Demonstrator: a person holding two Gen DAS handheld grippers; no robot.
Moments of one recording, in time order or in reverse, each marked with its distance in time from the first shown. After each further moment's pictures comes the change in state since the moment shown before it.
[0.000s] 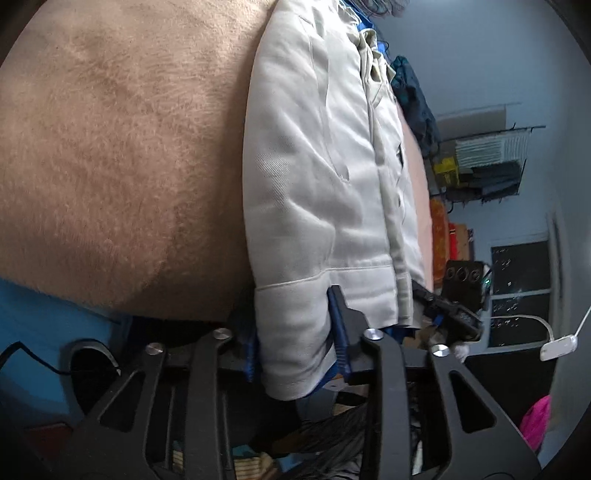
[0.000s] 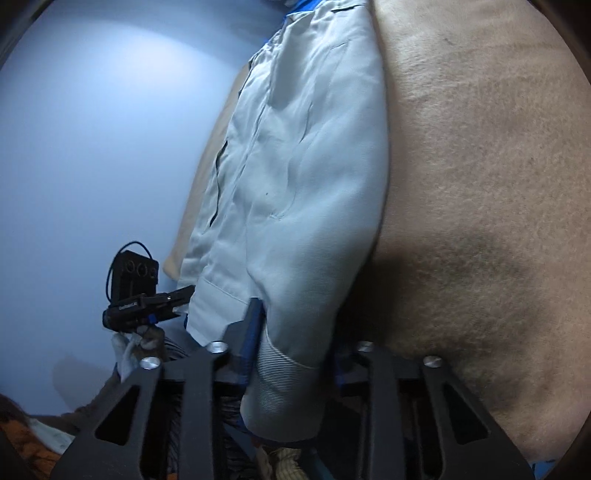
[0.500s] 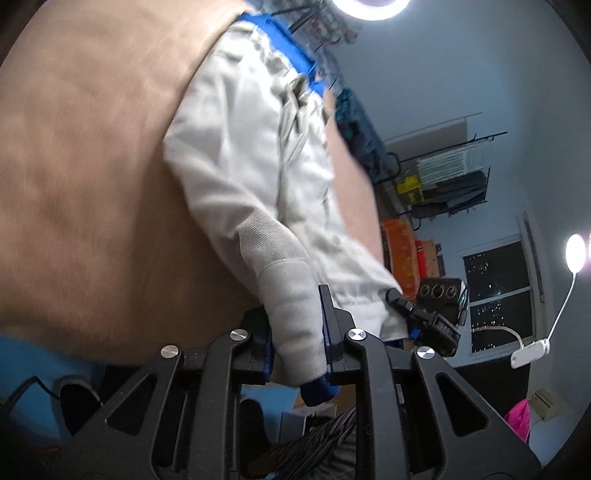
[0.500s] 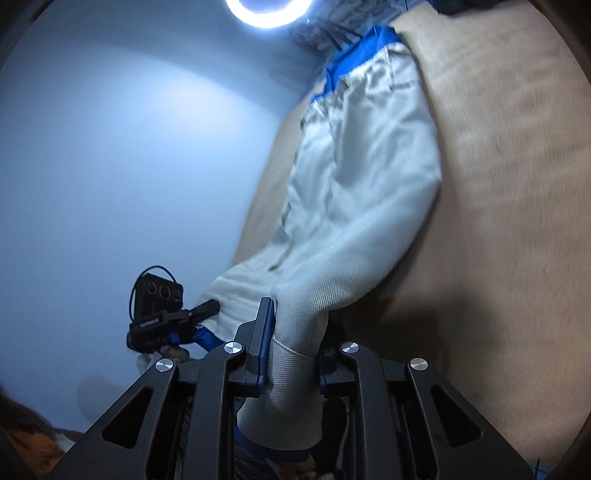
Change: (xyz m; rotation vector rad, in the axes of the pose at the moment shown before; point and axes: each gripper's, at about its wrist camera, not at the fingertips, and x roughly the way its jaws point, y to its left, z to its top) left arm -0.050 -0.064 0.039 0.080 -0.131 -0.116; right arm -0.030 0.035 0.014 -0.036 -0.180 0.118
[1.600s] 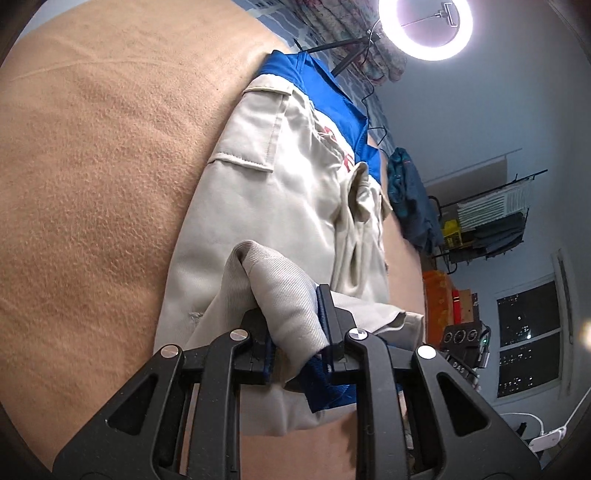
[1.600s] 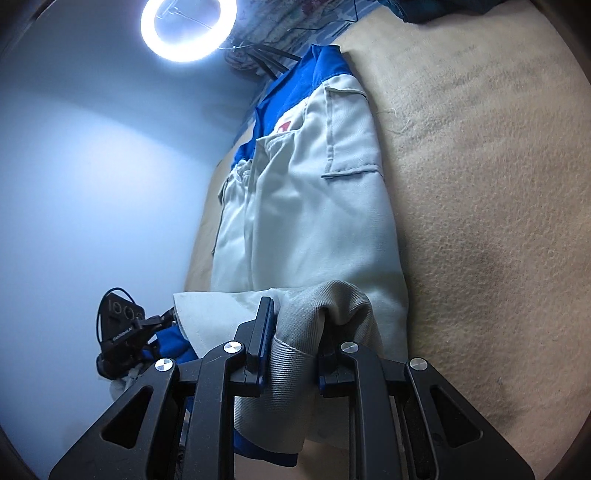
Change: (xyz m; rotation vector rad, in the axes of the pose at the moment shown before) left arm 0.096 0.043 0.162 -0.050 -0.115 0.163; right arm 0.076 -0.073 0.126 0.118 -0.070 -0.172
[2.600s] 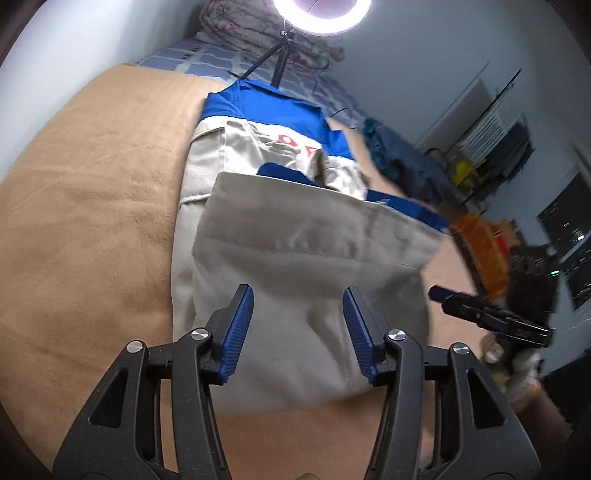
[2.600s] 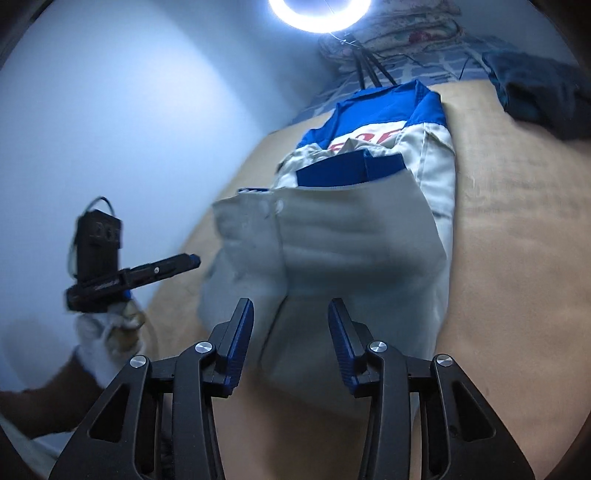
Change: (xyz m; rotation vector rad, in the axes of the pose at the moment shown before) left arm -0.015 -0.060 -0.031 0.412 -0.070 0.169; right arm -0.005 0.077 -0.013 -0.459 0.025 -0.097
